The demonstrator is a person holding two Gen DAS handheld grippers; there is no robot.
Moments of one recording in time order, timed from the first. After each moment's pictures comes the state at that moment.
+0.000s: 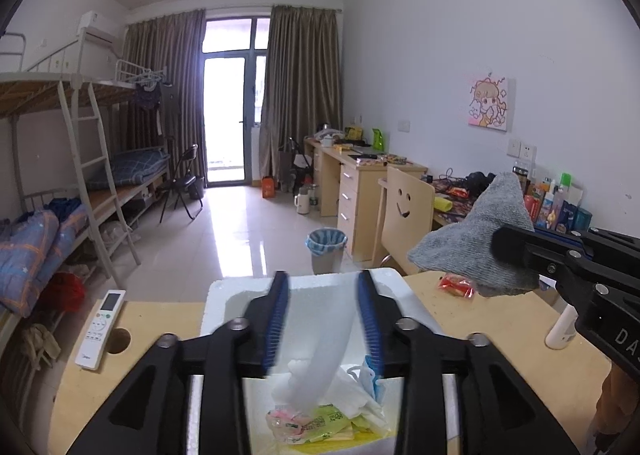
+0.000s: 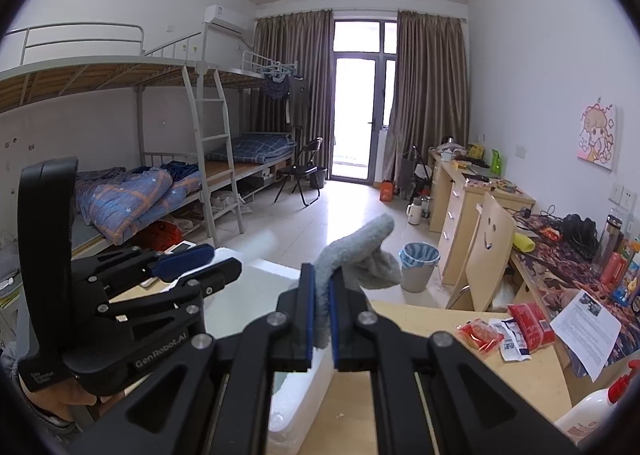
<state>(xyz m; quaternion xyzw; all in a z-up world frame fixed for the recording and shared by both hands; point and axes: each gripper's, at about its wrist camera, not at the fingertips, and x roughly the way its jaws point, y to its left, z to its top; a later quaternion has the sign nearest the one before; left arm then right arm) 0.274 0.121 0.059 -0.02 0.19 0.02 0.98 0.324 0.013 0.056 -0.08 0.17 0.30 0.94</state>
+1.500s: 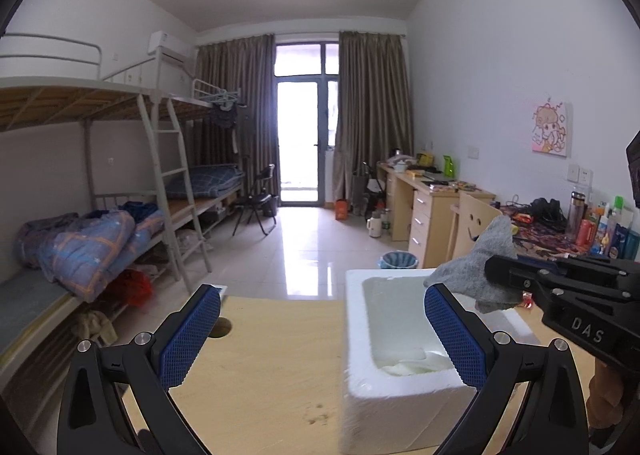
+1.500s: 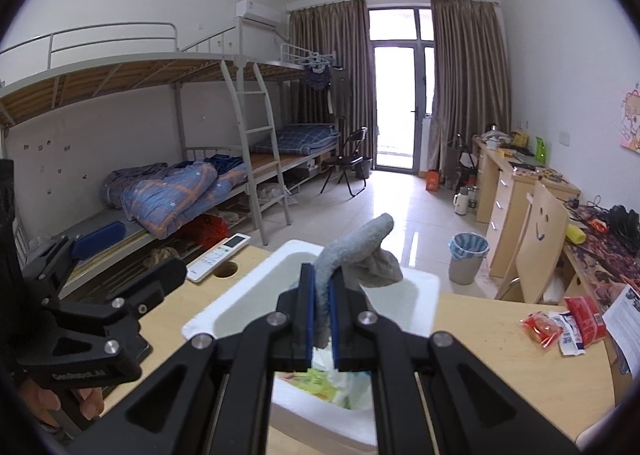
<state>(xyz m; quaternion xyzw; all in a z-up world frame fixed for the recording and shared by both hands) 0.191 0.167 0.064 -0.02 0.15 0.15 0.98 0.311 0.058 0.045 -0.06 0.19 0.38 0.90</state>
